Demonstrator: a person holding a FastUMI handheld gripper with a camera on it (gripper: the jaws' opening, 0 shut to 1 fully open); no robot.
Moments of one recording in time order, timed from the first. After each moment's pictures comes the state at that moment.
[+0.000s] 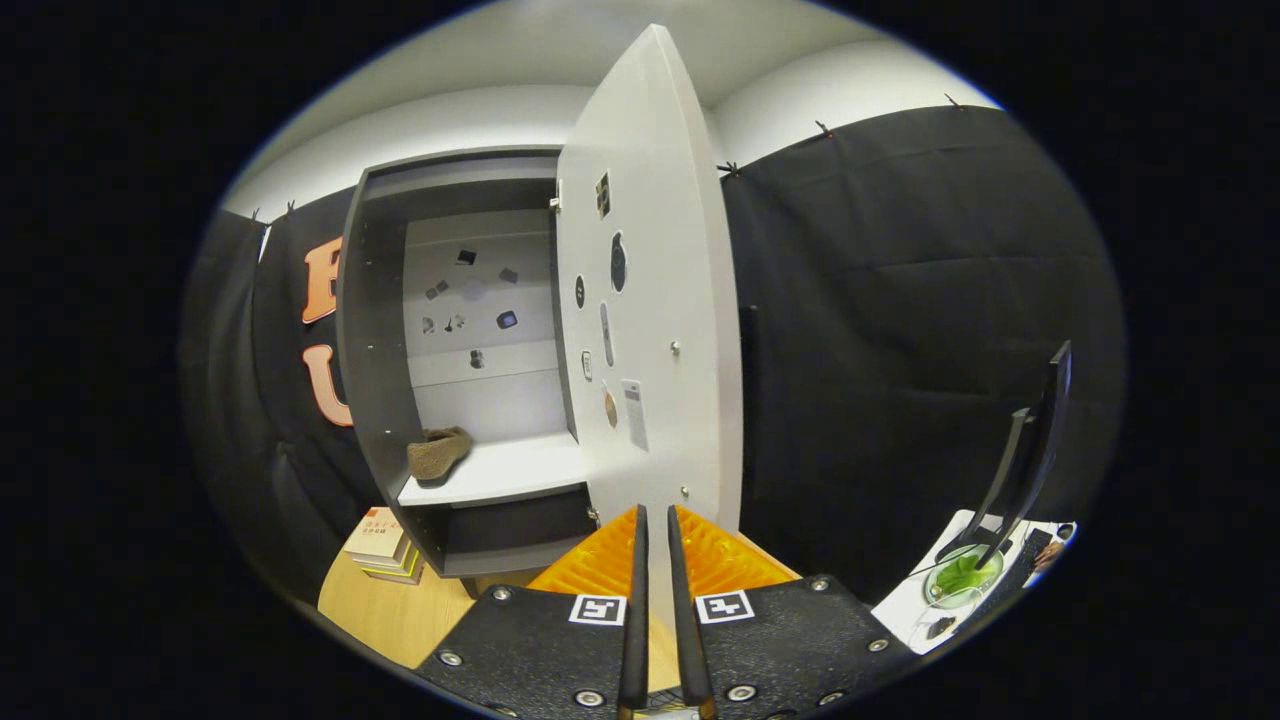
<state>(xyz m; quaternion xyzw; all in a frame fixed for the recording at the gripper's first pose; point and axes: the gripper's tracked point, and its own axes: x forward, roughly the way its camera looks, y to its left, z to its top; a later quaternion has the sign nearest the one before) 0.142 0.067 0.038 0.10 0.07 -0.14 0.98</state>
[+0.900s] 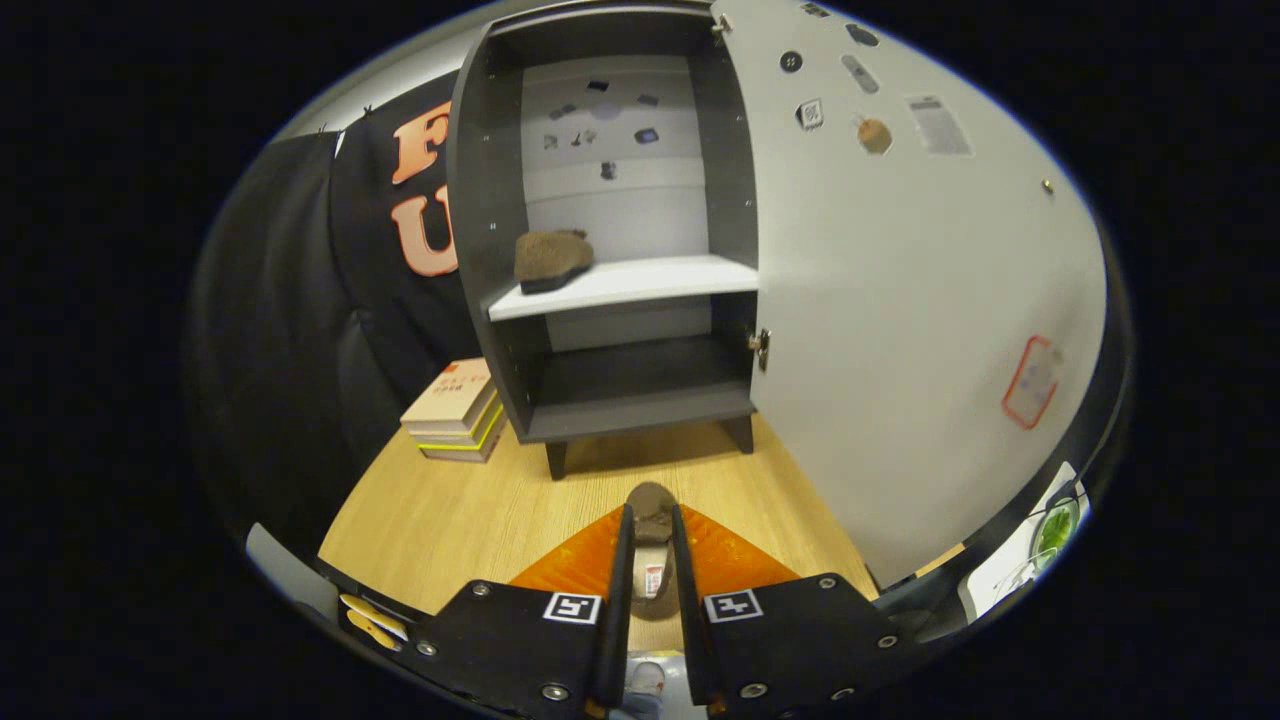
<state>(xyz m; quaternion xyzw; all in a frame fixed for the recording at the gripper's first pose) 0.188 0.254 -0.178 0.07 0.28 0.05 0.96</state>
